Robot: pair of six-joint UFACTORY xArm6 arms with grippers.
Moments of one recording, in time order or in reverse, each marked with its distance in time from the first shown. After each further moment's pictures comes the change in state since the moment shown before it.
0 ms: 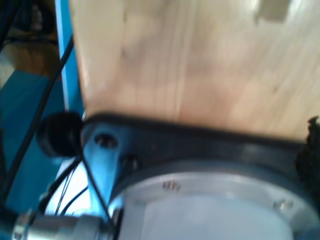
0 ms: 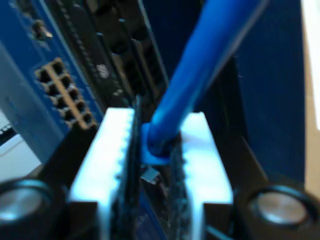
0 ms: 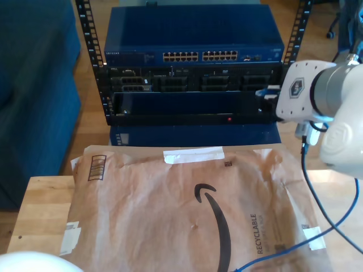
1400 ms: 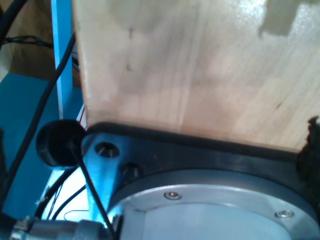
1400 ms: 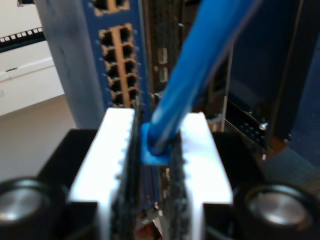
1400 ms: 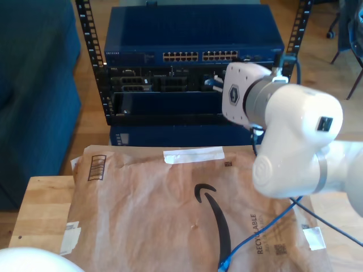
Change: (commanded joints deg) left arm 0.4 0.4 -0.4 0.1 0.4 0.1; right arm 14.1 14.7 1.0 -8.6 -29.4 -0.1
